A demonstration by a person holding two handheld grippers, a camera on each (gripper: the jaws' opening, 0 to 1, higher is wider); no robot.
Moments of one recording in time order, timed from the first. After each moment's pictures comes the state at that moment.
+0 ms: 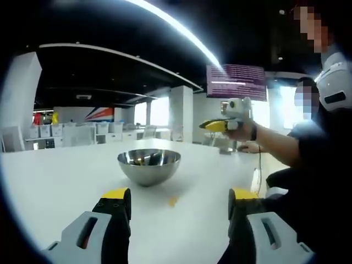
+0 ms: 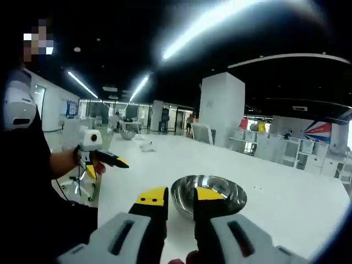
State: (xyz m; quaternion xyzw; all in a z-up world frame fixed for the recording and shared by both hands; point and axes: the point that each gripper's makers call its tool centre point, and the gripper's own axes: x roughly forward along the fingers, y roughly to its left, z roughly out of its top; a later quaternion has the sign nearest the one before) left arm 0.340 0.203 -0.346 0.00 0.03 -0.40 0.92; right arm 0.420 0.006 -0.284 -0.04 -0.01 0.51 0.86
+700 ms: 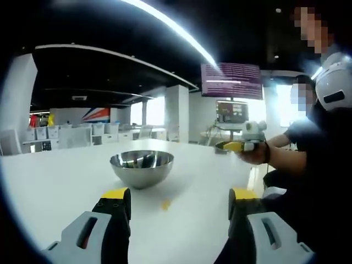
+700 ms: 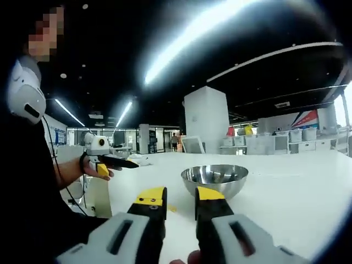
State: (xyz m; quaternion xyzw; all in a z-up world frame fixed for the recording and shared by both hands) left arm 0.332 0.193 -0.343 0.01 0.03 -0.41 0.91; right arm 0.376 -0.021 -0.329 0.03 -0.03 0.47 0.88
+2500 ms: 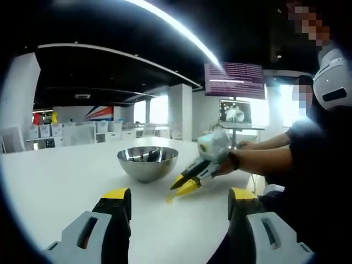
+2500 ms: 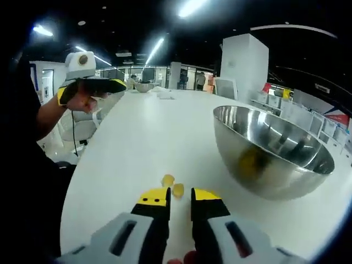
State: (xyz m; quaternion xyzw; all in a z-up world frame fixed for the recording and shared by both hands) left arm 0.325 0.213 -0.350 0.01 0.04 -0.39 0.92; right arm 0.433 0.124 -0.449 -0.16 0.14 0.56 0.80
